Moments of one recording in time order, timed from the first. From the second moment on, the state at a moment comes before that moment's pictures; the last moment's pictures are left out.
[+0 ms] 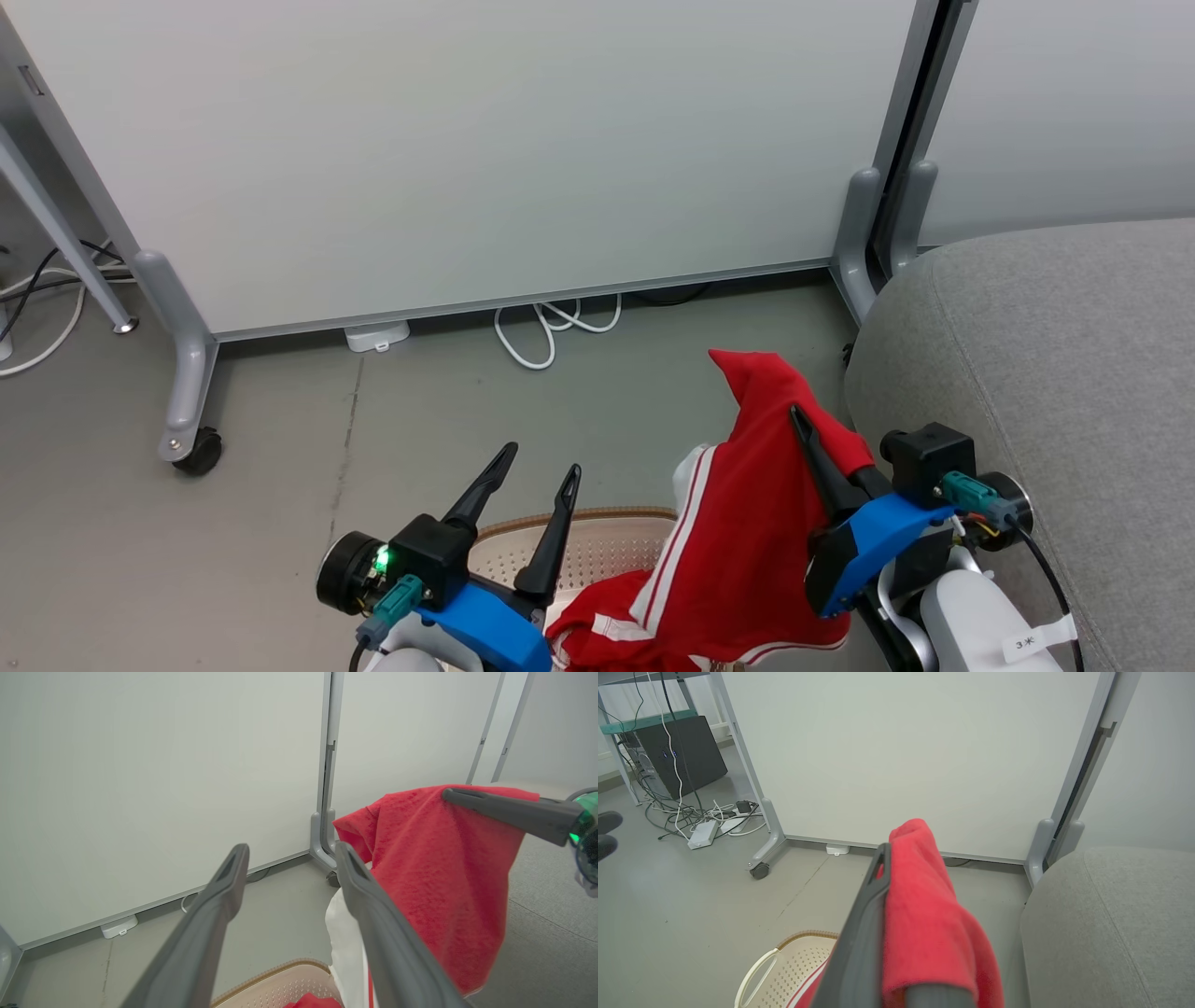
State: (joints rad) left arm -0.19 0.10 -0.48 0.40 -0.29 -0.12 -0.26; right arm -0.29 -0.05 0.19 0.43 0.14 0.13 -0.10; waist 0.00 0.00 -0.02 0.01
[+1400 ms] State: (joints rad) left arm -0.19 0.09 -0.50 0.39 -0.29 -0.13 -0.26; right arm -0.29 -0.05 0.18 0.40 0.13 0.13 -0.08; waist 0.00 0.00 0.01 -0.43
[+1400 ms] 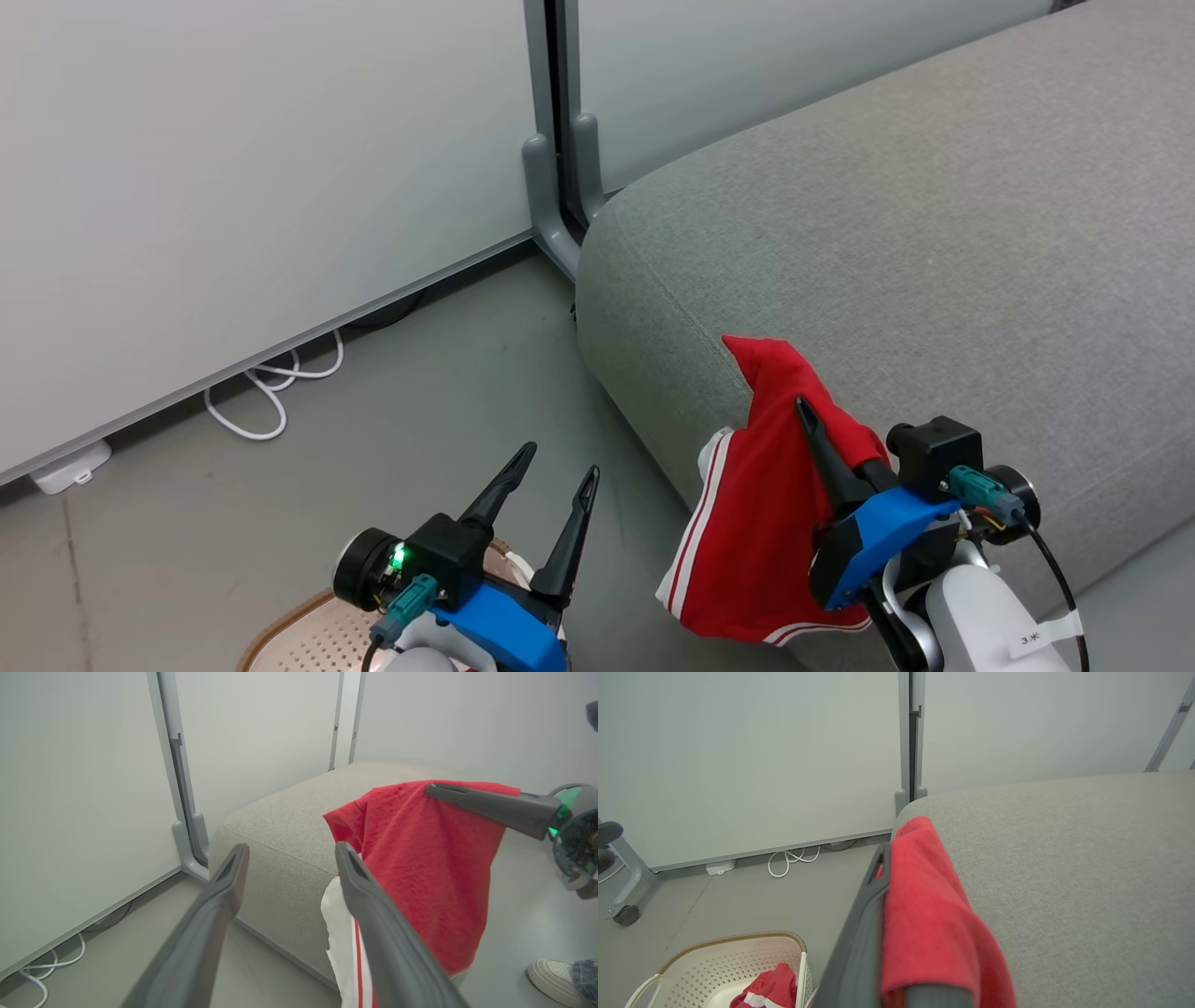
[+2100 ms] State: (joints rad) left arm -0.21 0.10 -0.52 0.39 -0.29 -0.13 -0.26; right arm -0.31 -0.05 0.15 0.39 0.14 0.13 -0.06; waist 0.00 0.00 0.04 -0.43
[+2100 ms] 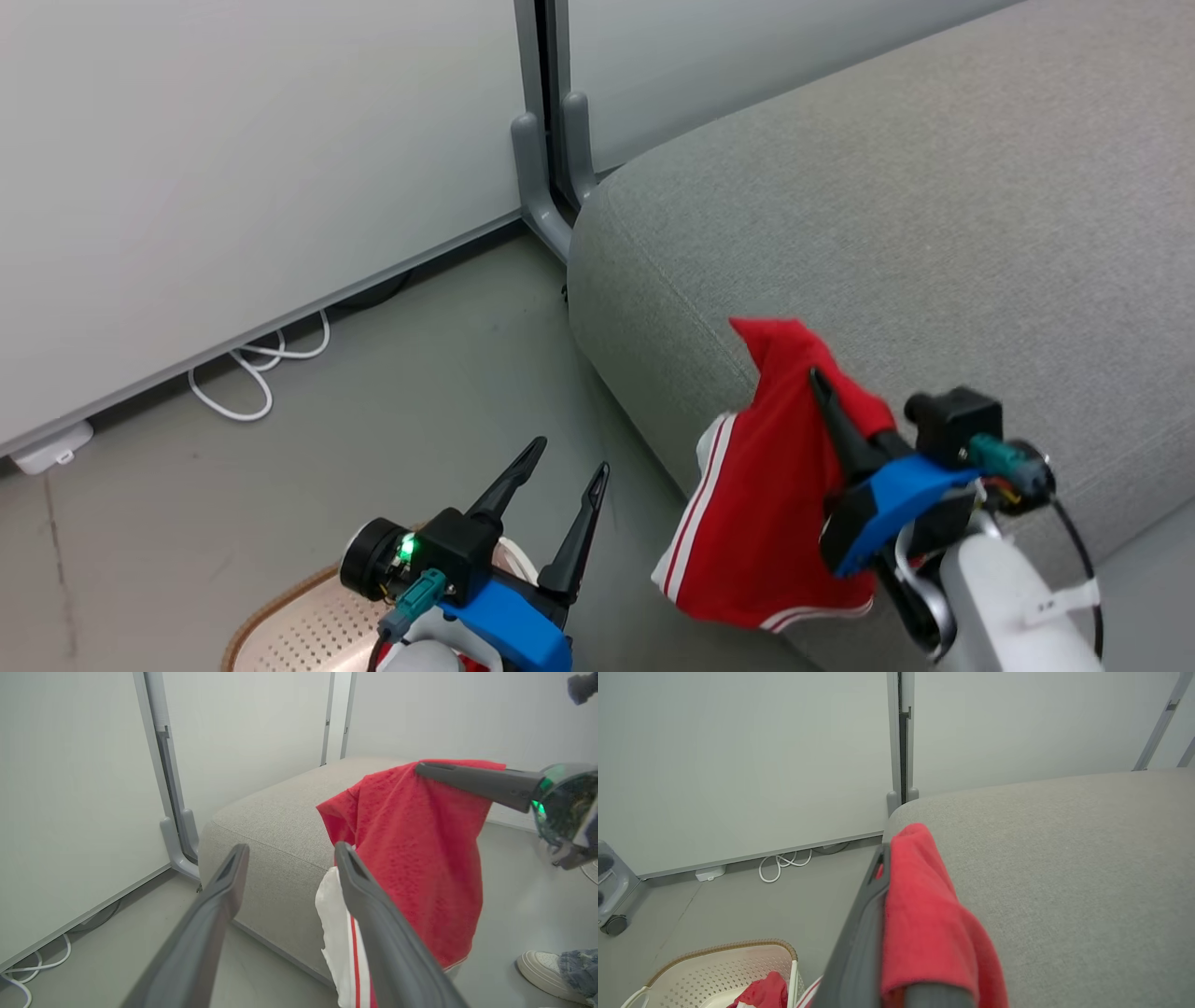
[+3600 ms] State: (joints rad) left arm -0.61 0.29 -0.65 0.21 -0.17 -0.13 -0.26; right arm -0.99 -0.41 -0.35 0.86 0.27 0.13 -0.23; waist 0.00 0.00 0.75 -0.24
